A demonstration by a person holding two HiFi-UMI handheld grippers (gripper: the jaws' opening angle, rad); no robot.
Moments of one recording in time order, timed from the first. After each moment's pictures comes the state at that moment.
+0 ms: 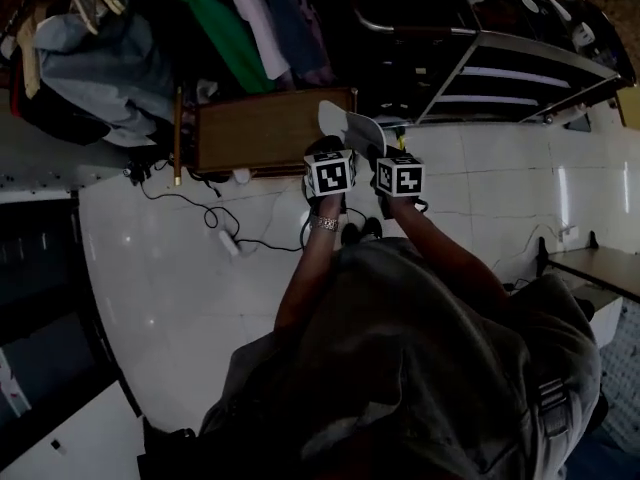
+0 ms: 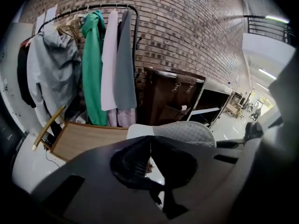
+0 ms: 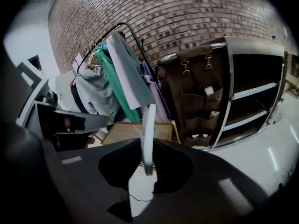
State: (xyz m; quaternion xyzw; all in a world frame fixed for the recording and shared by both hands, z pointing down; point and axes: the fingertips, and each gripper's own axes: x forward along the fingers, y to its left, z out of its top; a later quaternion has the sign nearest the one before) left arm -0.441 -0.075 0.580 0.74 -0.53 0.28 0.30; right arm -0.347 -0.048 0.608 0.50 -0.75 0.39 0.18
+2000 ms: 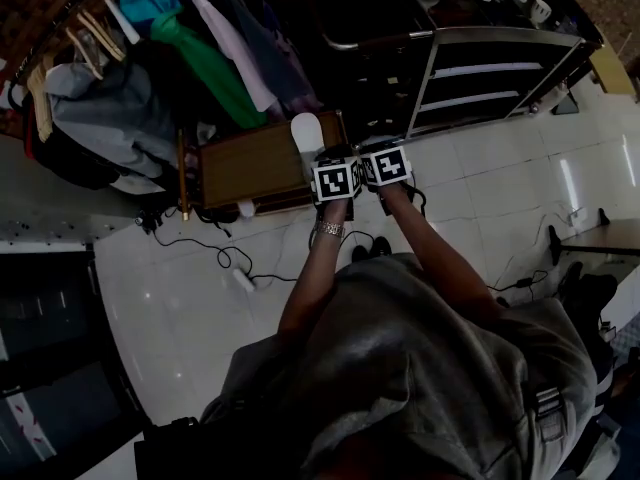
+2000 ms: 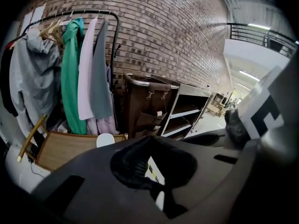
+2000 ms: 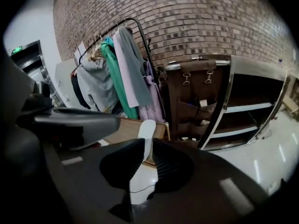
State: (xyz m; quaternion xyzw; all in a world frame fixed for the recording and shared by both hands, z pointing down) left arm -0.376 -0.053 0.530 0.81 -0.45 0.25 0.28; right arm -0.335 -0.043 0.561 0.51 -0.75 0.35 0.24
